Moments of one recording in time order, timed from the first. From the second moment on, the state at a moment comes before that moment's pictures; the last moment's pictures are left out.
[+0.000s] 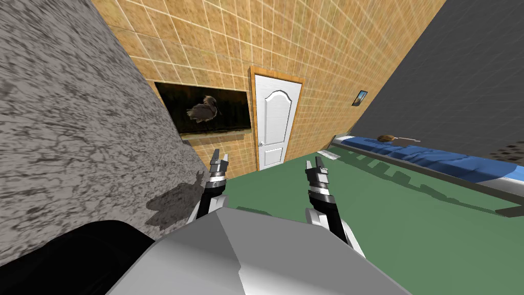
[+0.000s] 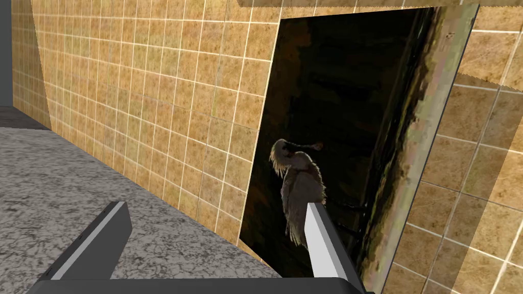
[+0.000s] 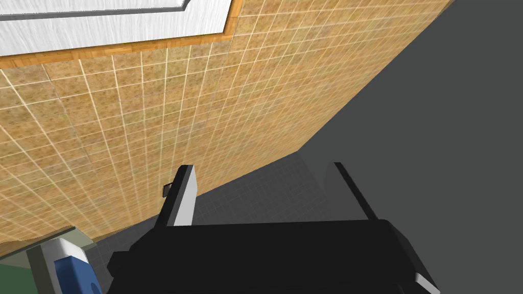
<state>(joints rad) 0.47 0.01 0.04 -2.20 0.10 -0.40 -0.13</state>
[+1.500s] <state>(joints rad) 0.46 -0.02 0.04 -2.18 0.10 -0.40 -0.13</state>
